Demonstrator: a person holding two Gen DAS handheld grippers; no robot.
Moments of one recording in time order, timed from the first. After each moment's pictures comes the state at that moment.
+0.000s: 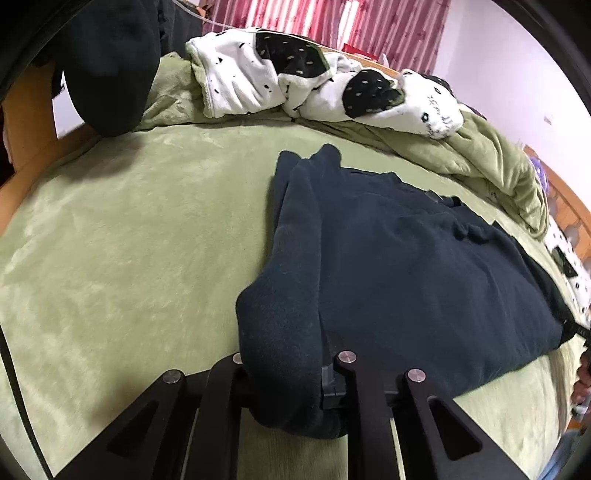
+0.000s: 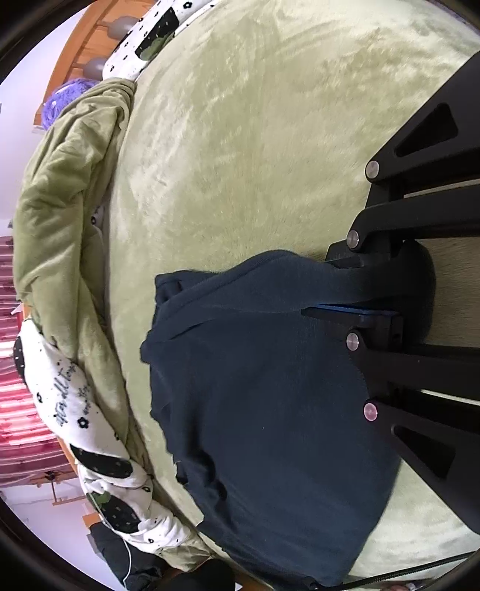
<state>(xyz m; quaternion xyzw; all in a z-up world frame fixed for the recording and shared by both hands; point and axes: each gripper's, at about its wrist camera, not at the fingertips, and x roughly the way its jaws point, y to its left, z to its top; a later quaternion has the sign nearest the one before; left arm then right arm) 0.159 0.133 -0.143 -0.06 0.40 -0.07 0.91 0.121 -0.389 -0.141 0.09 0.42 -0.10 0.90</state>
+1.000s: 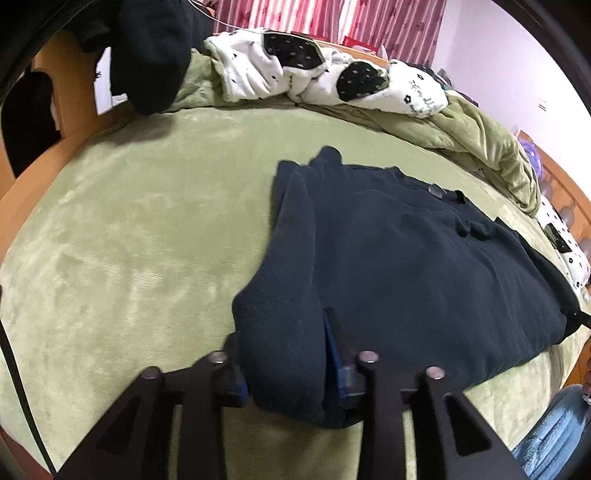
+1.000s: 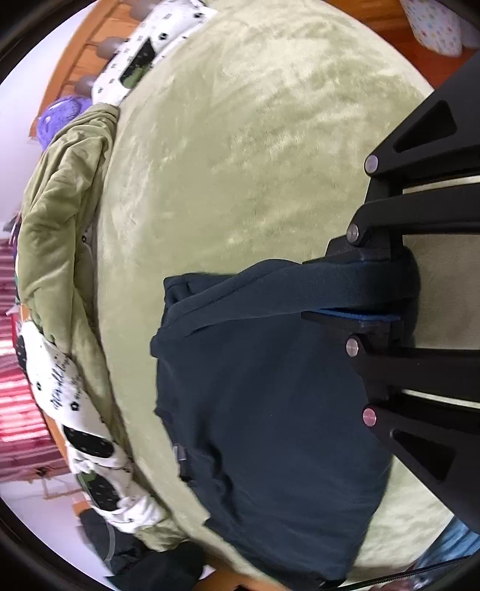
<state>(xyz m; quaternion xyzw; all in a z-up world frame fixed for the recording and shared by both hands) 0.047 0.142 -0.134 -0.06 0.42 -0.06 0.90 0.004 -0.381 -0.118 0.07 0.45 -0.11 0.88</state>
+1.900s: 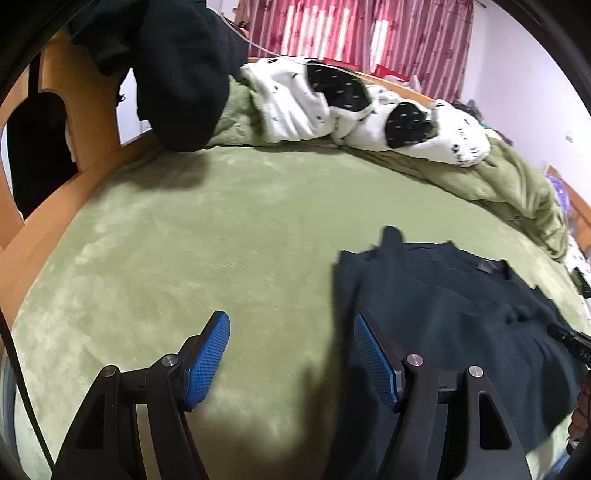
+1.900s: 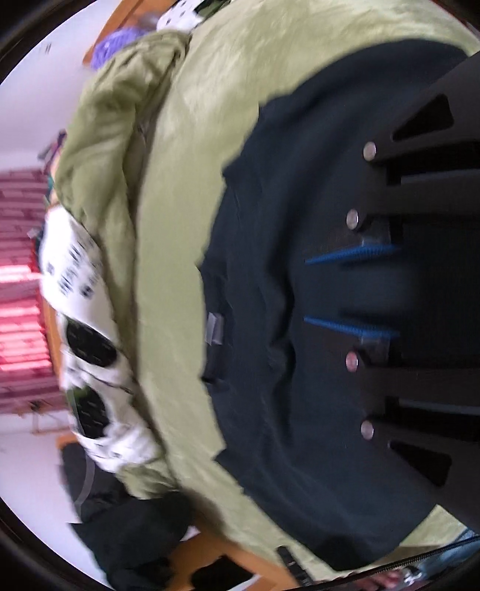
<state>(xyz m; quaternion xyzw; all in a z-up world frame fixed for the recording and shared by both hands) 0.132 0.179 -0.117 -0.07 0.38 0.00 0.92 0.121 -0.211 -0.115 0.03 0.42 0.00 0.91</state>
